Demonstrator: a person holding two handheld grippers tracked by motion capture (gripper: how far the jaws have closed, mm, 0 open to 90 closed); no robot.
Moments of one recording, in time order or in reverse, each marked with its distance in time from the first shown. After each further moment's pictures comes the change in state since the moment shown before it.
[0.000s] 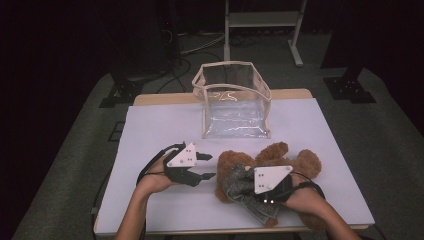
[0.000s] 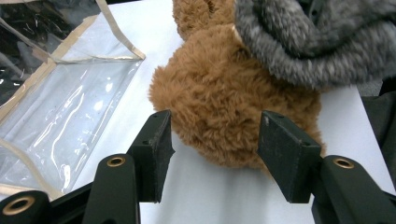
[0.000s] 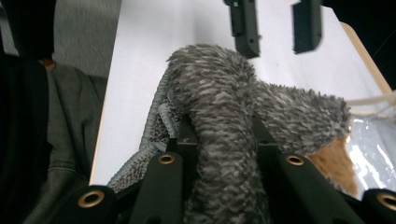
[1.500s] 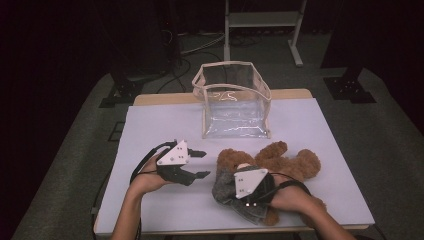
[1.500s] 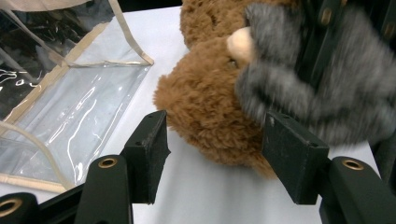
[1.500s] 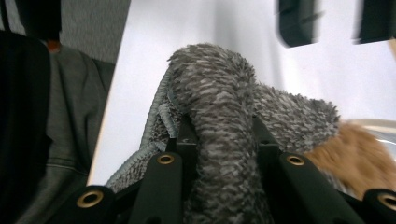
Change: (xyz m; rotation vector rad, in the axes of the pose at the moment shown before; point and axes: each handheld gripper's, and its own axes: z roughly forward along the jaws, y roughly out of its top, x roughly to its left) left arm 0.004 -0.004 -0.018 -0.037 0.016 -0.022; right arm 0.002 0.016 0.036 0.079 0.067 -0.059
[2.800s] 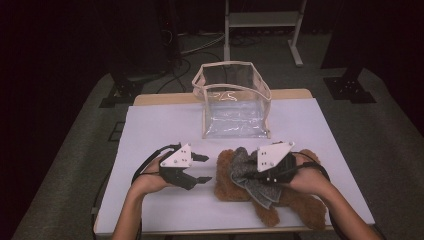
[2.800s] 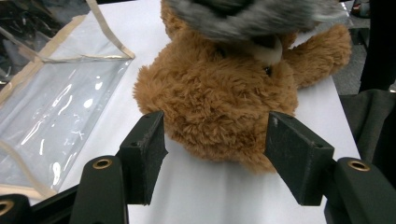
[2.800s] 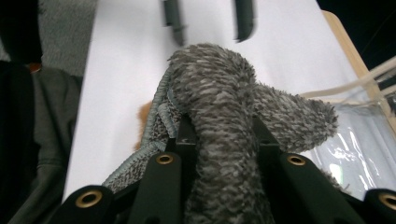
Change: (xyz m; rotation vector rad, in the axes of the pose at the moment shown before) left arm -0.005 -0.001 0.010 0.024 -0.072 0.005; right arm -0.045 -0.021 -0.058 -0.060 -0.062 0.141
